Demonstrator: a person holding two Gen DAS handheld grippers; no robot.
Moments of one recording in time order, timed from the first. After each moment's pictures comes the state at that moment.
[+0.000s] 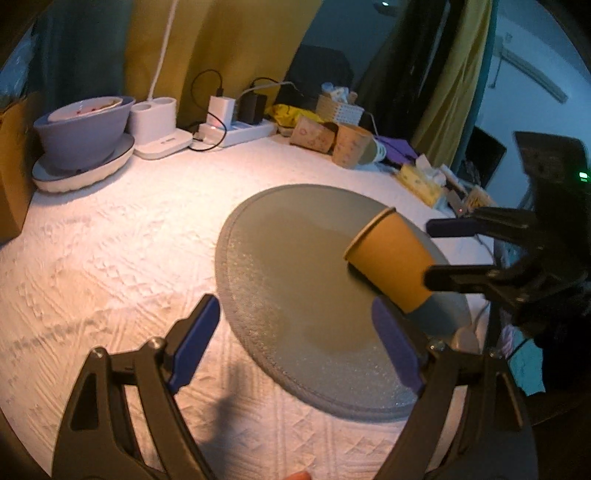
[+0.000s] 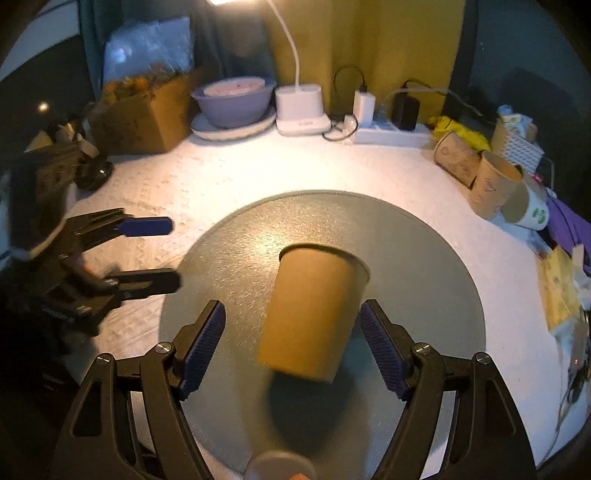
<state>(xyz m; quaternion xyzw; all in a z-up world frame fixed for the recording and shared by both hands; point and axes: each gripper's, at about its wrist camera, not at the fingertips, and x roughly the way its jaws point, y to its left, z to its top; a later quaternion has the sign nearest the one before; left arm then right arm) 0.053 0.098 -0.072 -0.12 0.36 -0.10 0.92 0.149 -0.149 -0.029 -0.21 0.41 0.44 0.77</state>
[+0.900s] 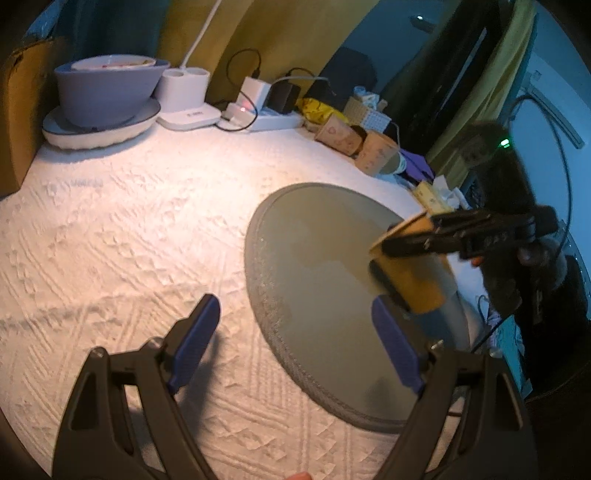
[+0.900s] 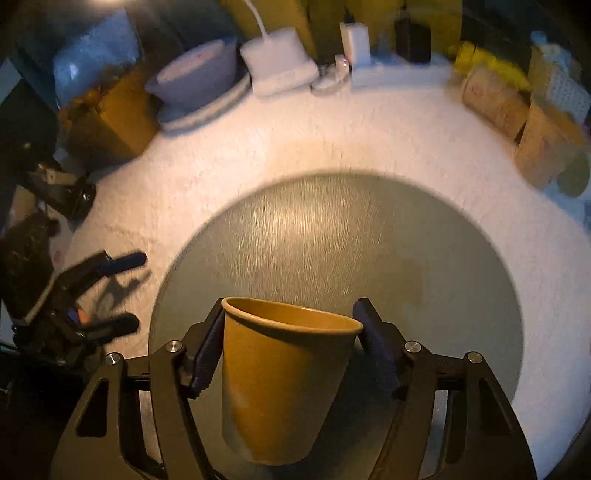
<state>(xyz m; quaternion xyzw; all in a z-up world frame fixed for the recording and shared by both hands) 0.068 0.128 -0.090 -0.19 0.37 -0.09 0.90 0.235 -0.108 -0.049 -0.16 0.52 0.46 0.71</state>
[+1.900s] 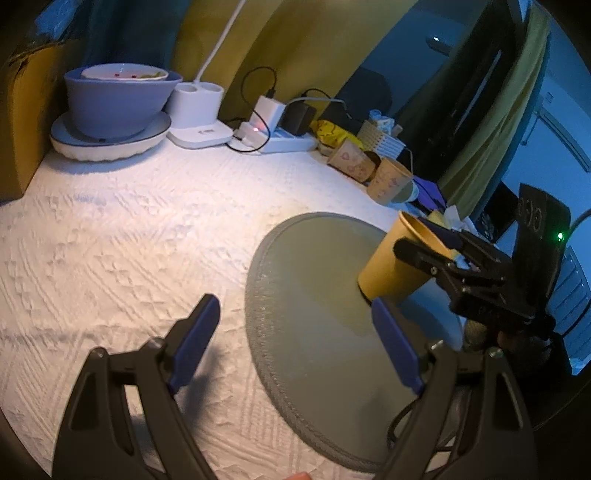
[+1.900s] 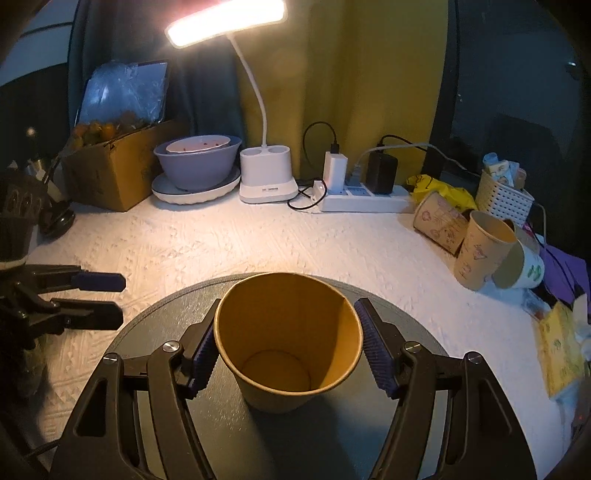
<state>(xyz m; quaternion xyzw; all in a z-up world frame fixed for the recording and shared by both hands) 0.083 0.130 -0.085 -0.21 0.34 -0.06 0.92 0.199 -0.130 -0.039 -0.16 0.27 0.44 0.84</state>
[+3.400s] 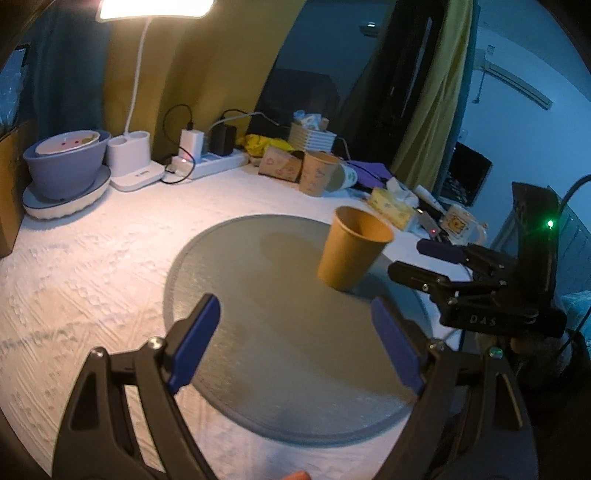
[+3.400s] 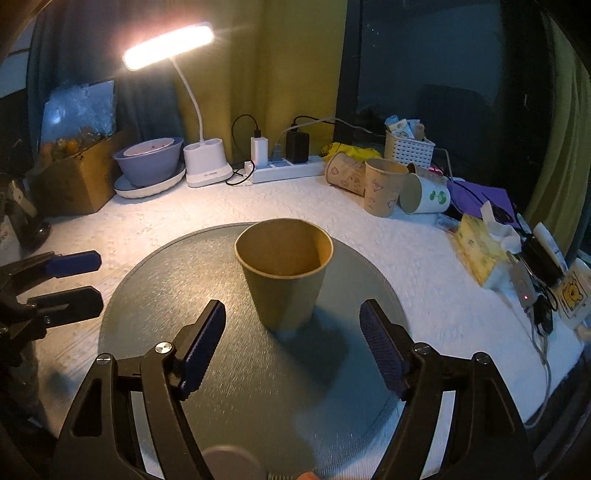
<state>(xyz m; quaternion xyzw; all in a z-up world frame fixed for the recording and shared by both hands) 0.042 0.050 -0.050 -0.12 0.30 -0.12 0.94 0.135 -0.221 -0.024 -0.12 0.31 0.31 0.89</state>
